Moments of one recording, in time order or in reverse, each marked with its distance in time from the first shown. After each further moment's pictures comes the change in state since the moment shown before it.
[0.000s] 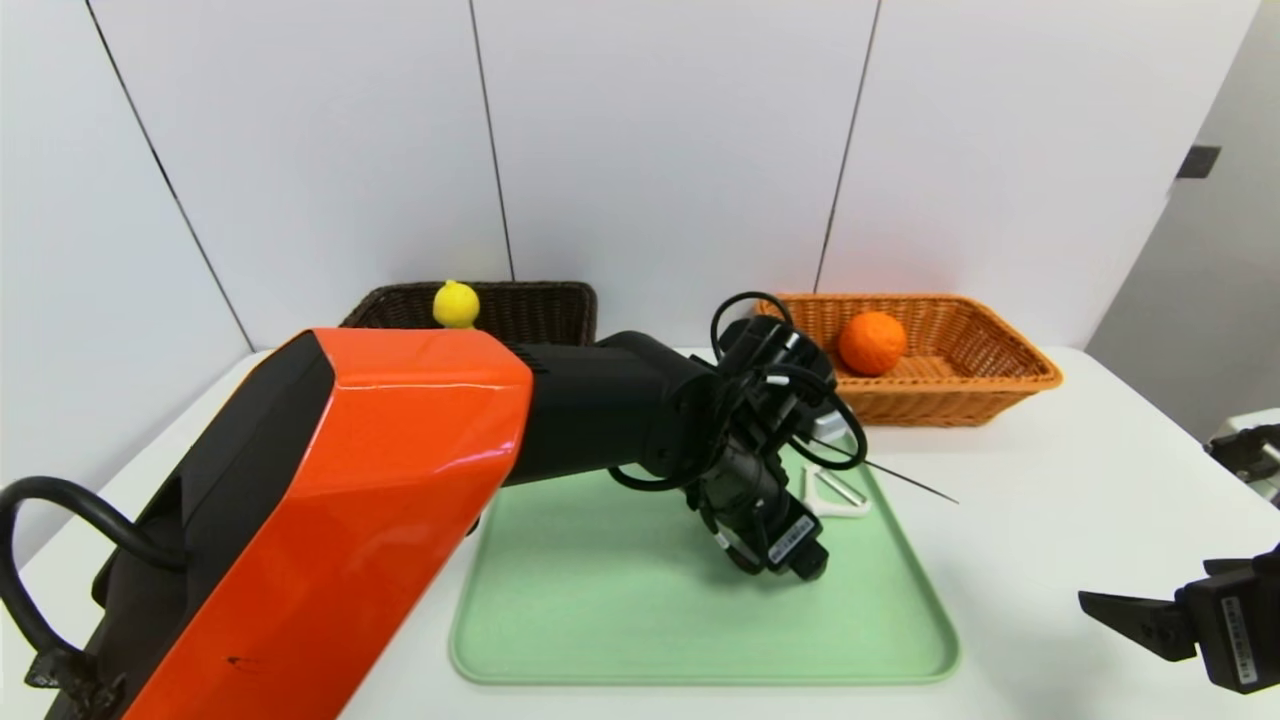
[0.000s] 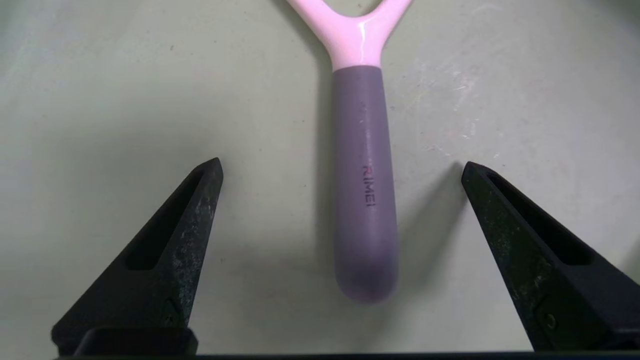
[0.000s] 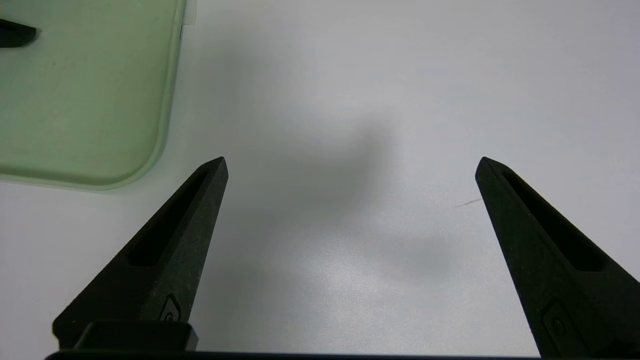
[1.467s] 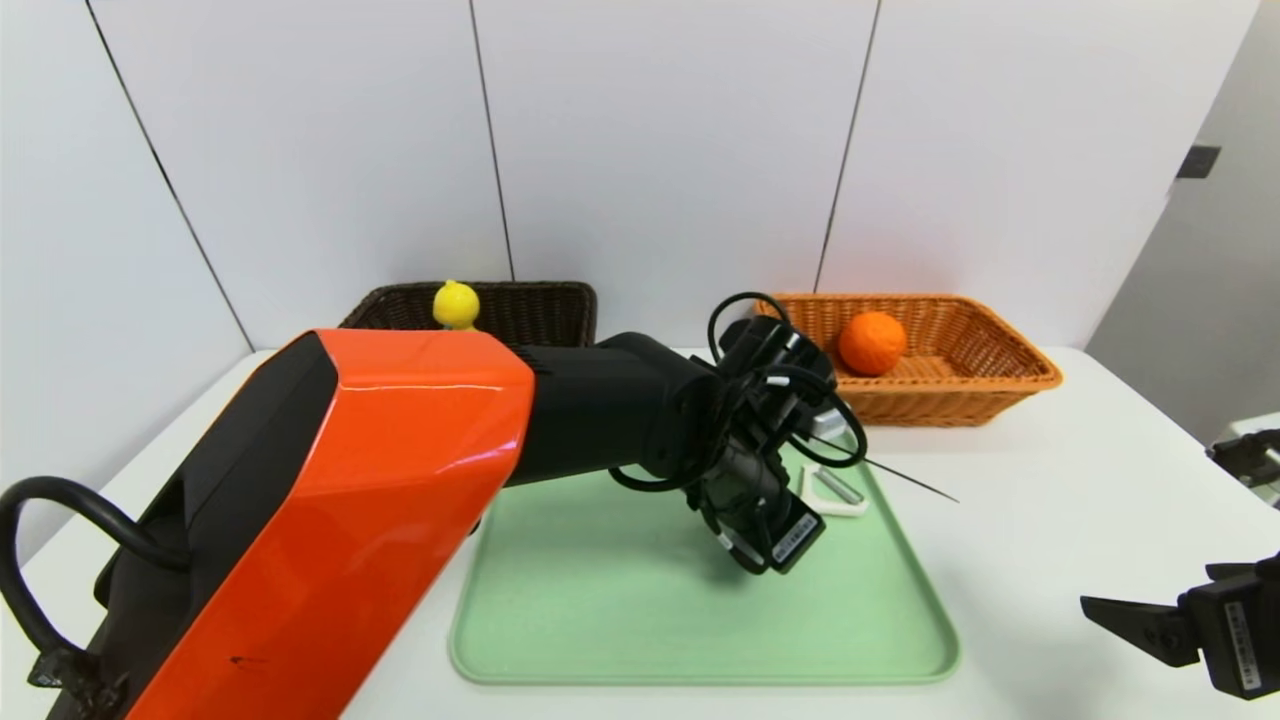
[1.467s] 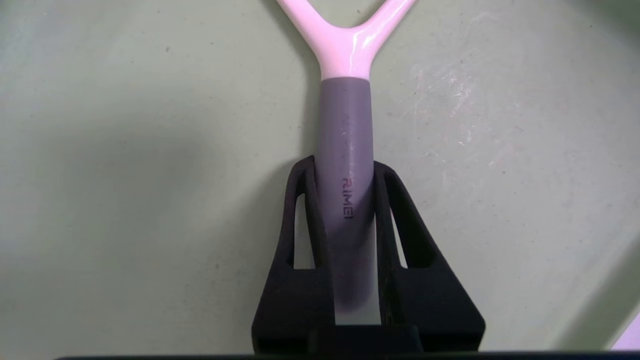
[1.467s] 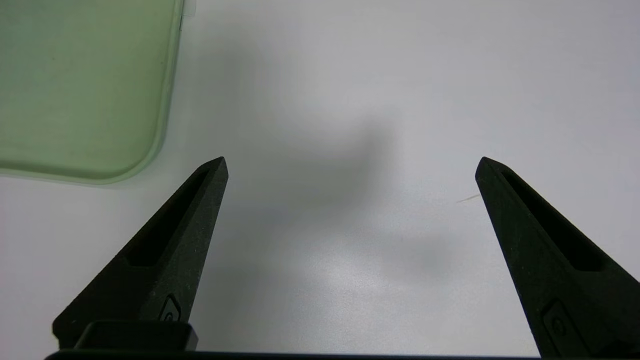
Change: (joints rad) left arm 0.000 0.001 0.000 -0.008 -0.010 -0.036; right arm 0.000 -0.007 0.005 0.005 0.000 0.000
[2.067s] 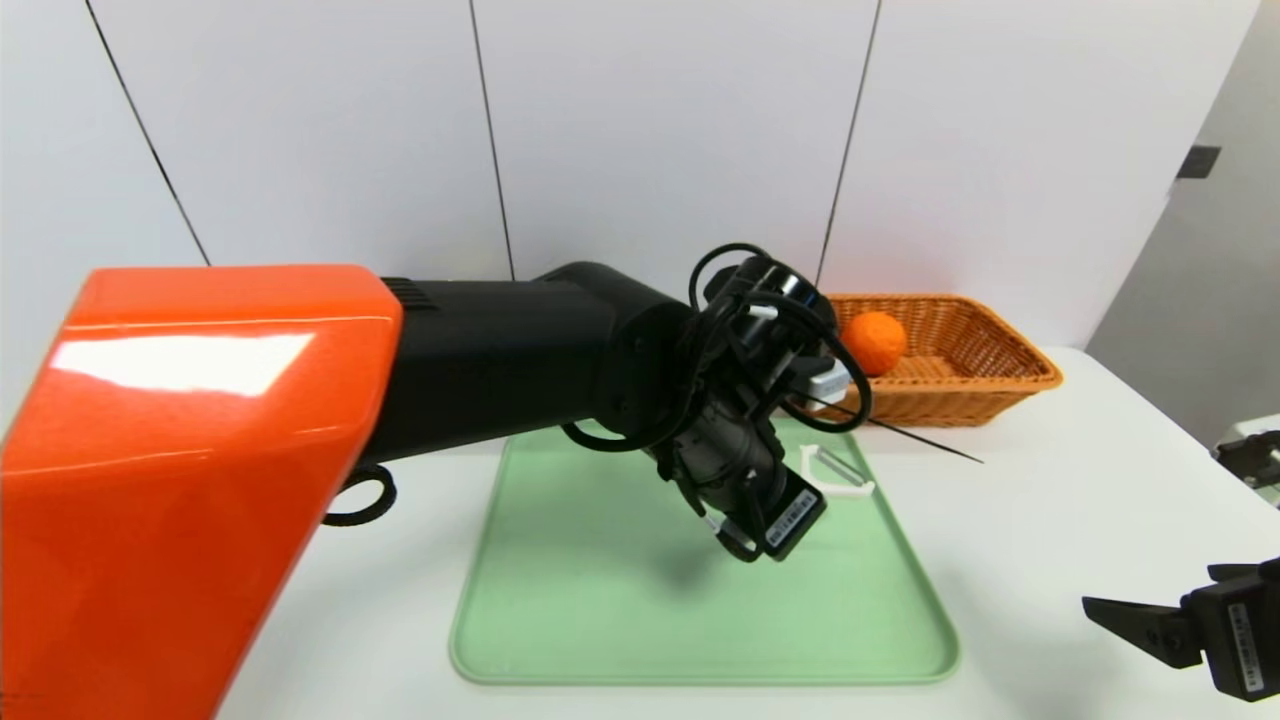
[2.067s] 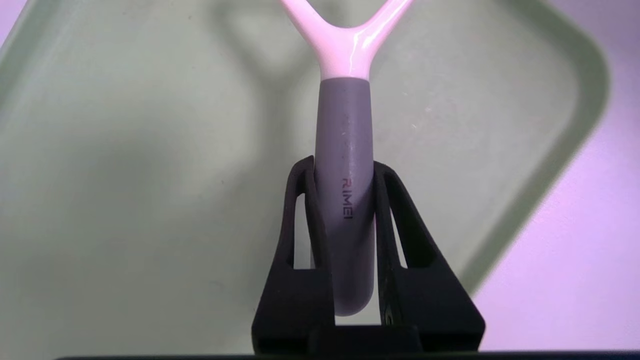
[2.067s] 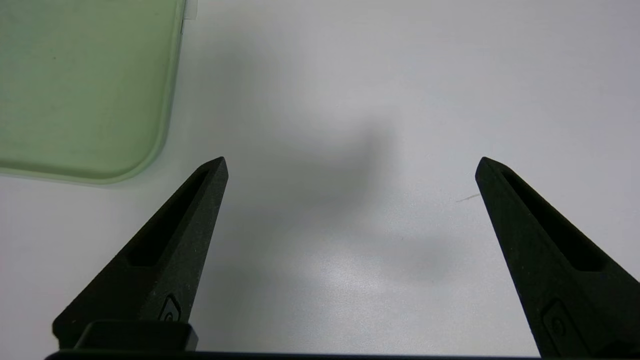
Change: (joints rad) left arm -0.018 -0.132 0.001 0.132 0.003 -0.041; right arm -0.002 -0.007 0.003 0.000 0.002 0.001
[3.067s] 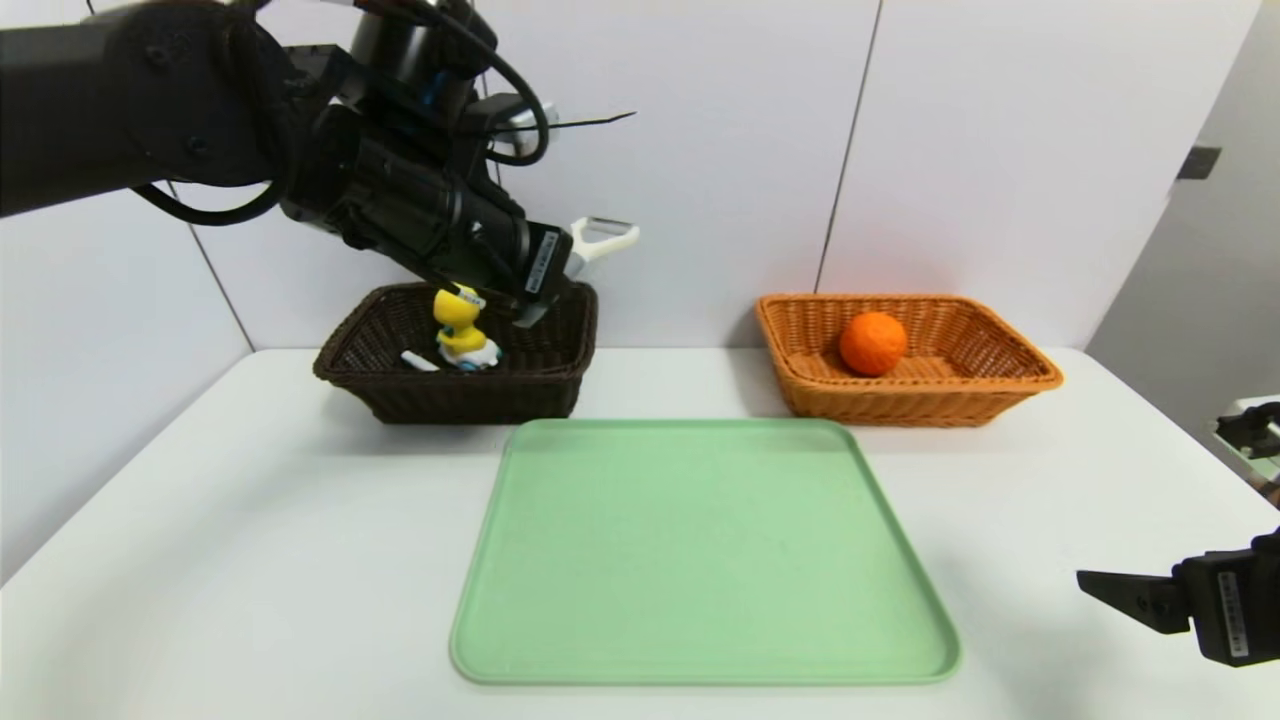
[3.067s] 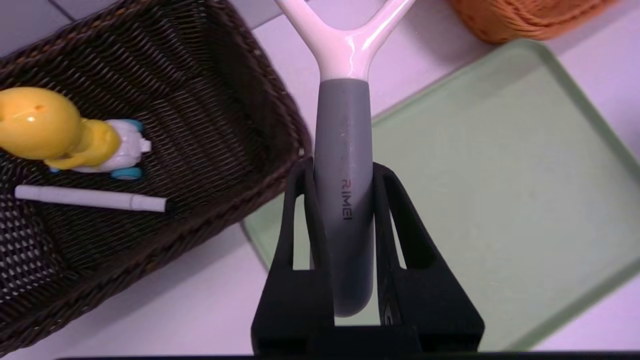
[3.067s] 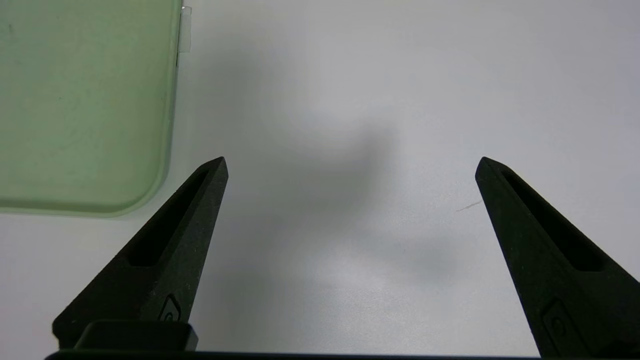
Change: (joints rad) left arm 0.381 -0.297 0.000 -0.002 0.068 -0.042; right arm -0.020 0.035 -0.030 -0.014 0.000 0.059
